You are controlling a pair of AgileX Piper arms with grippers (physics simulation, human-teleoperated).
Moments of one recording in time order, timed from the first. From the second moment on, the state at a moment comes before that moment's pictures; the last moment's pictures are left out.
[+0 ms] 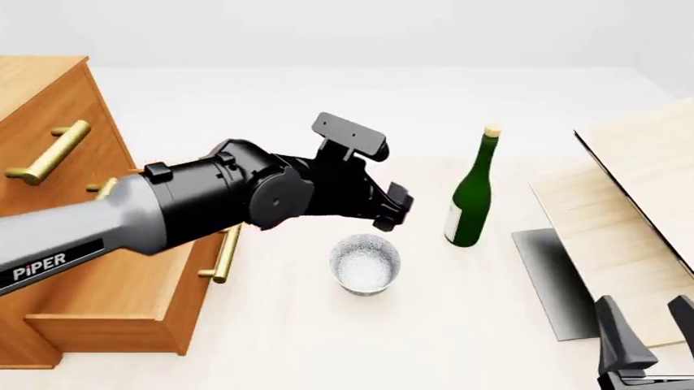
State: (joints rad) left arm -0.78 1.66 -1.31 0.35 -0.09; right arm 0.00 0.01 0.00 0.00 0.00
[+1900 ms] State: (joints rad) left arm -0.81 1.95 -1.32 0.26 -0.29; right arm 0.00 0.01 0.00 0.00 0.00
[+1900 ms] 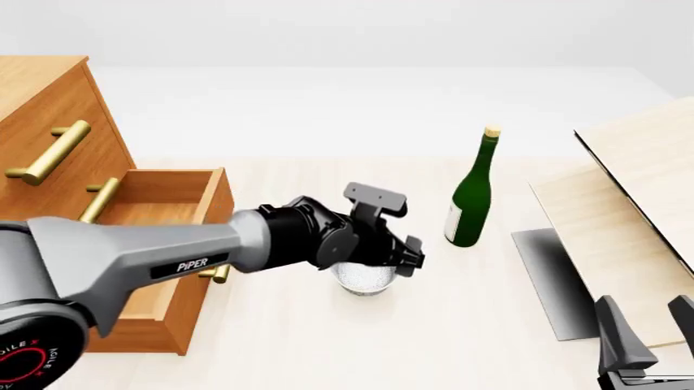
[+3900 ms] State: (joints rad) left arm -0.83 2.07 -1.28 0.14 -0.41; right arm 0.00 0.01 0.00 0.00 0.00
